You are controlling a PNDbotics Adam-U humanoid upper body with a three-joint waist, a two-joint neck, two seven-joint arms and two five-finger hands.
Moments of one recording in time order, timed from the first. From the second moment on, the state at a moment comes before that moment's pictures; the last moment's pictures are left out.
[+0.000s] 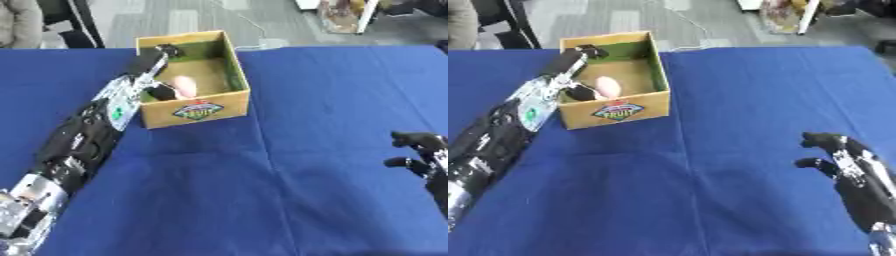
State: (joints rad) left arm -0.84 0.48 -0.14 -0.85 -0.77 -0.15 0.05; right arm -0.27 -0.25 0.16 -1.64 -0.32 -0.04 0.25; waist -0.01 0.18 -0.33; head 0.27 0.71
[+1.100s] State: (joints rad) left arm -0.47 0.60 -0.06 -1.60 -0.10 -0.03 0.07; right arm -0.26 -0.25 0.12 -1.64 -0.32 -0.05 0.21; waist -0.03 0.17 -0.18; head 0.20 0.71
